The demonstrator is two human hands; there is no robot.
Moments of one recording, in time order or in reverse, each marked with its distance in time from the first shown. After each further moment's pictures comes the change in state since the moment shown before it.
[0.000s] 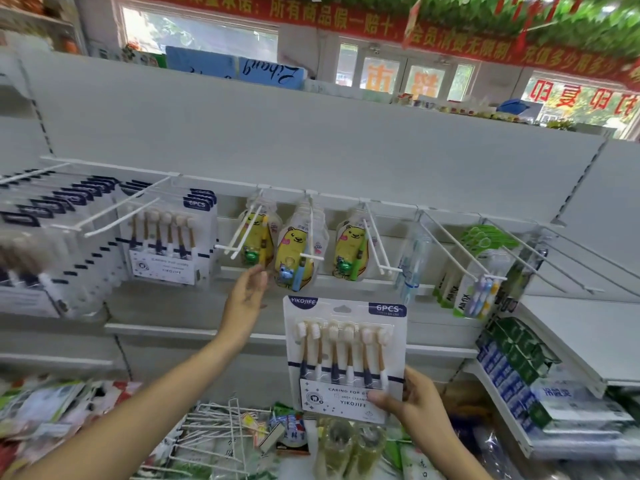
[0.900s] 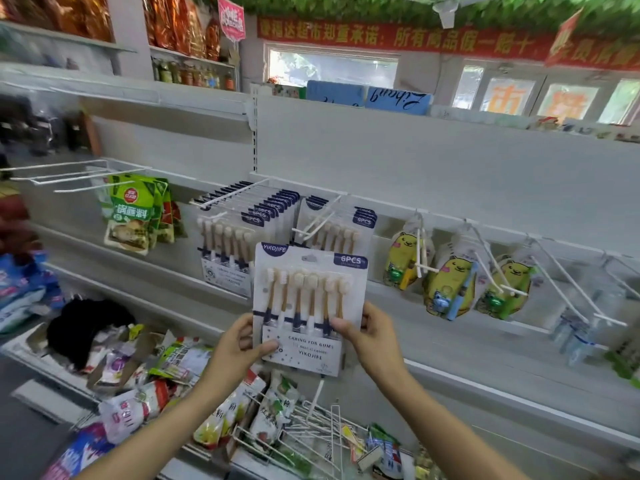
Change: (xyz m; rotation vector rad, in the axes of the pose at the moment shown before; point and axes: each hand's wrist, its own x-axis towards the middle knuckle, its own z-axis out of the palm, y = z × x) left_hand -0.115 -0.011 -0.270 0.079 0.156 -0.086; right_hand 0.052 -0.124 0.285 0.063 -0.241 -0.343
